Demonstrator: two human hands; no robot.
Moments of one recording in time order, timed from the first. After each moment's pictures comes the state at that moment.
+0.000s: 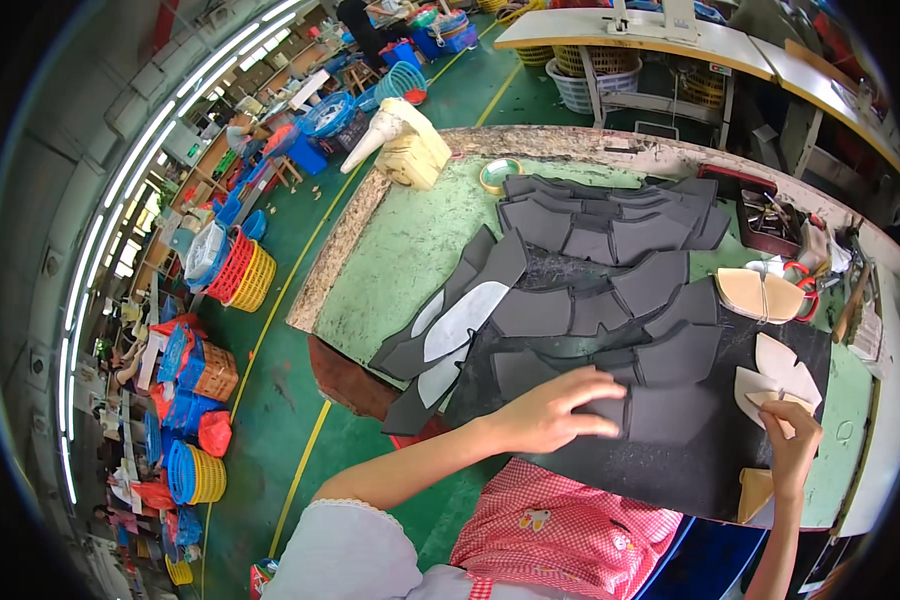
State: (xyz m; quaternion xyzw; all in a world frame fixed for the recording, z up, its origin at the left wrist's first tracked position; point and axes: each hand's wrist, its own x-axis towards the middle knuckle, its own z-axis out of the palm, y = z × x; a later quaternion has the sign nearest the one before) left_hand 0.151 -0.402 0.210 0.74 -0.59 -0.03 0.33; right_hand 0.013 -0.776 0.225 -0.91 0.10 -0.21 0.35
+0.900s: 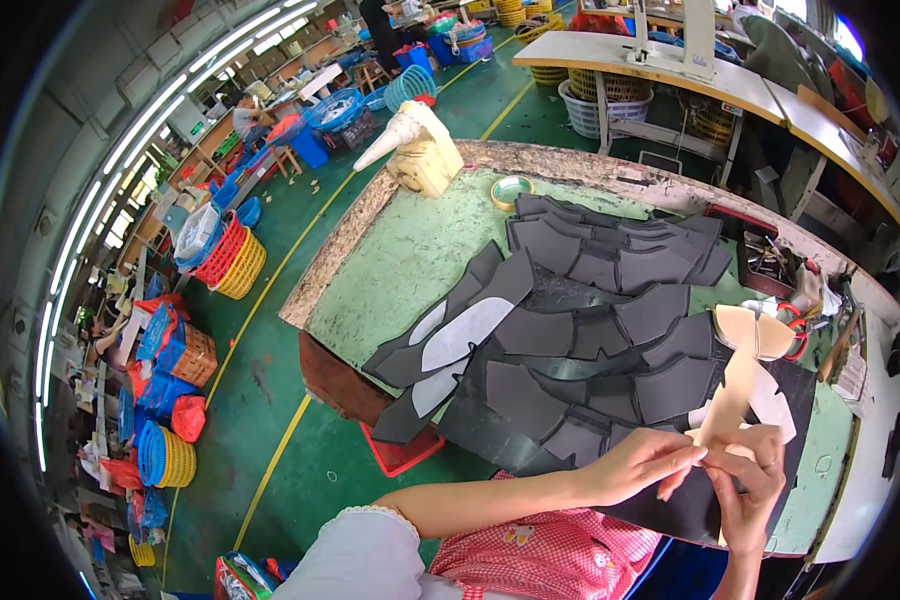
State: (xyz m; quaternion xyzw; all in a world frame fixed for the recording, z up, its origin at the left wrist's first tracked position) left_hand 0.109 -0.496 0.271 0.52 -0.30 -0.38 0.70; right_hand 0.028 -0.680 0.312 -0.90 -0.11 -0.30 0.28
